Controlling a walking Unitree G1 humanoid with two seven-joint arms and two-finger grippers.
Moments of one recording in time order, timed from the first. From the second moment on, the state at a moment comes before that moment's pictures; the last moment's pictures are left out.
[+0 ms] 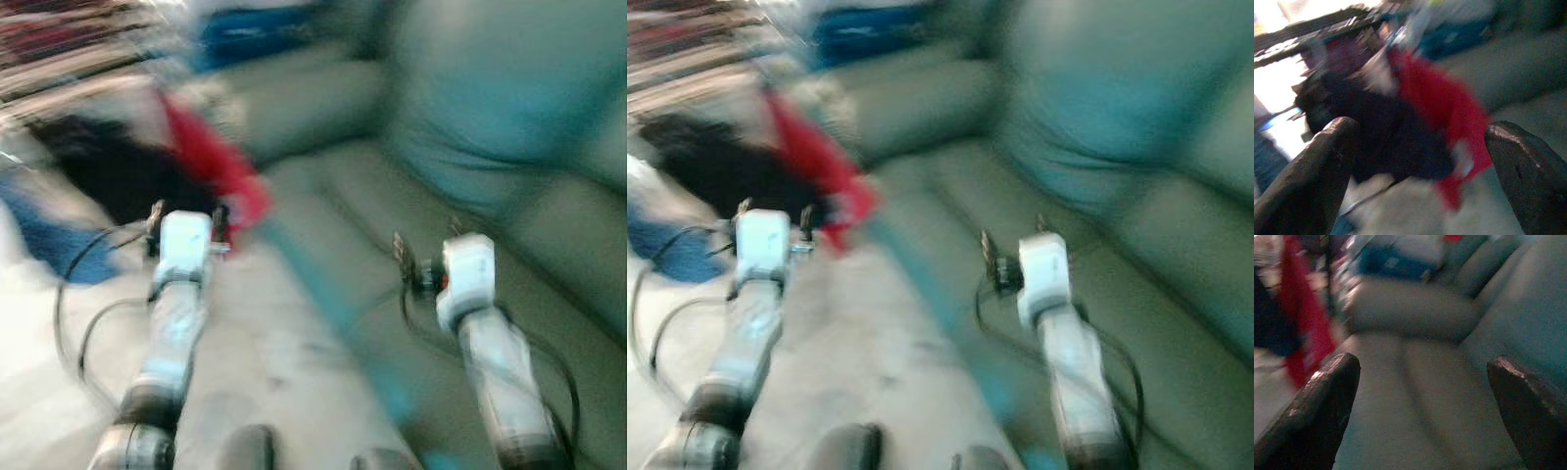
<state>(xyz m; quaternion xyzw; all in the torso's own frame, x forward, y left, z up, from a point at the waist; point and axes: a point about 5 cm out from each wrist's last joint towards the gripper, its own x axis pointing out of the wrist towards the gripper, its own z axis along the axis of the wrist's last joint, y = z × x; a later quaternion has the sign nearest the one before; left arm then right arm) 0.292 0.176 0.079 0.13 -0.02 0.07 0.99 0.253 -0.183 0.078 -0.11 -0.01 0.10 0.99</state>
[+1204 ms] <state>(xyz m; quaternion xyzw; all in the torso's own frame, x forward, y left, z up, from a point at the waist) 0.240 0.180 0.067 0.09 0.02 0.00 1.00 0.234 -0.165 0.077 -0.05 0.01 0.10 0.99</state>
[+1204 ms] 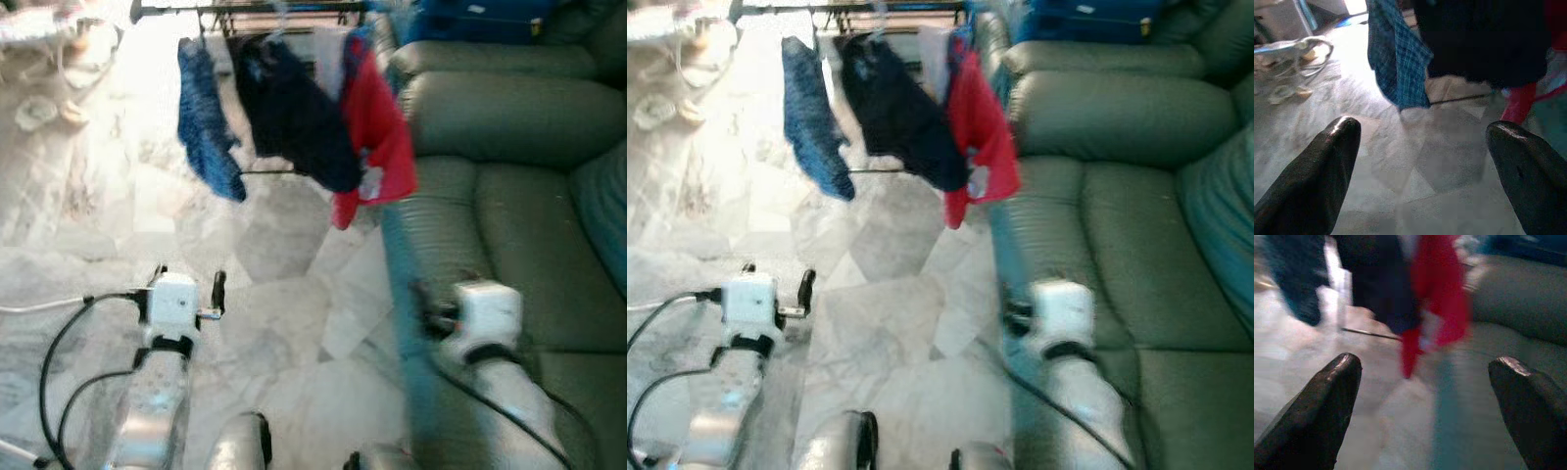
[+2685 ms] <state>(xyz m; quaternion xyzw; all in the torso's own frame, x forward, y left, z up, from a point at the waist) 0.274 0.186 0.093 0.16 -0.05 0.03 0.98 0.270 -0.184 0.087 -0.13 -0.03 0.04 0.99</state>
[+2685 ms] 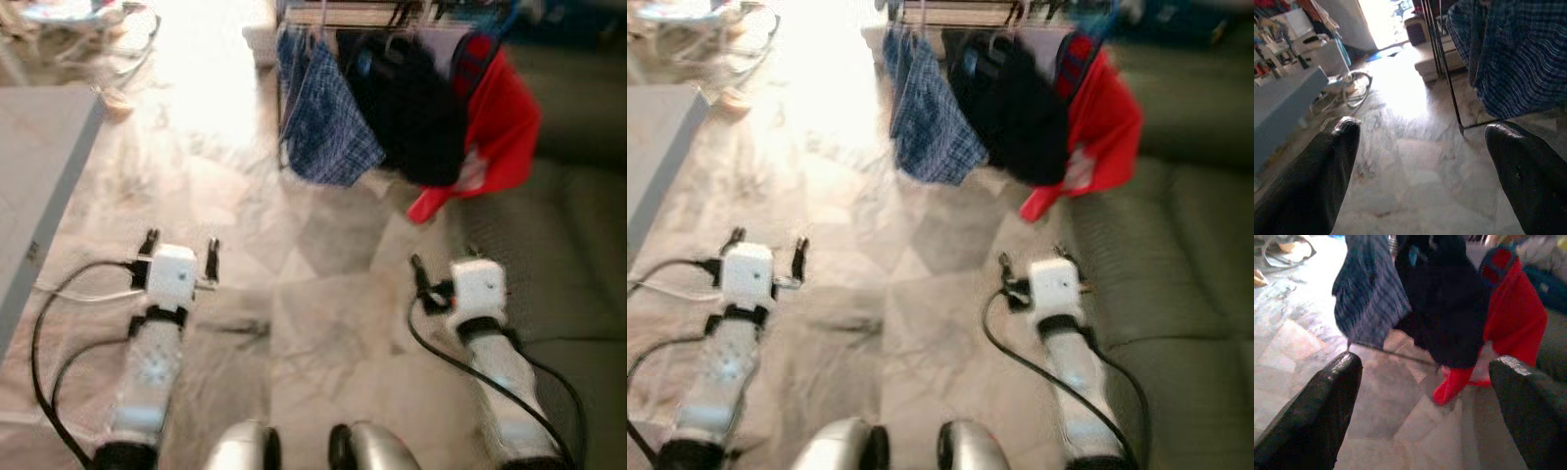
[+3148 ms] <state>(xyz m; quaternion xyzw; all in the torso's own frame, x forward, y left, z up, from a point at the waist) 0.263 0.195 0.084 0.19 -0.04 0.06 0.98 0.261 -0.180 0.082 -0.12 -0.03 0.05 0.99</state>
